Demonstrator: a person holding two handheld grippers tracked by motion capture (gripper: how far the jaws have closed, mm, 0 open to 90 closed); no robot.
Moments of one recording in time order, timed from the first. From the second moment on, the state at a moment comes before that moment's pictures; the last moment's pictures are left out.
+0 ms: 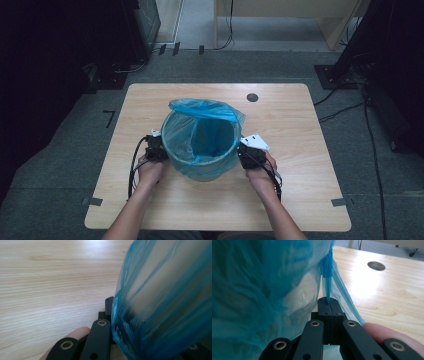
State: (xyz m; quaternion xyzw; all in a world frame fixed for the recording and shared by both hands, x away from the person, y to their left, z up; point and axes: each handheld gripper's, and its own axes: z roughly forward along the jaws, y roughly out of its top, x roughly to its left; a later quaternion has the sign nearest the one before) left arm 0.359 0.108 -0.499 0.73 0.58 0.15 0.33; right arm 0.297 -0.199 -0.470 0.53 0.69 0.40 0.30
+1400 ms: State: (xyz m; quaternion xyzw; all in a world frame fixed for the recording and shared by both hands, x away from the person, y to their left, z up) left arm 0.302 0.147 -0.429 0.63 0.52 0.20 0.54; right arm 0.192 -0.271 -0.413 0.39 0.64 0.59 0.32
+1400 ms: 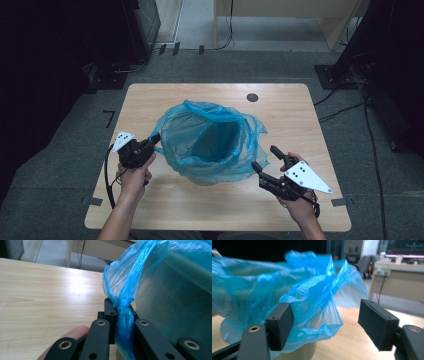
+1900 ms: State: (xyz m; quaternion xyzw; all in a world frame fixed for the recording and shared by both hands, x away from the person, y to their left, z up) left arm 0.317 0.159 -0.444 0.62 0.56 0.19 0.51; right arm 0.199 -0.276 -0.389 0.36 0.64 0.59 0.34
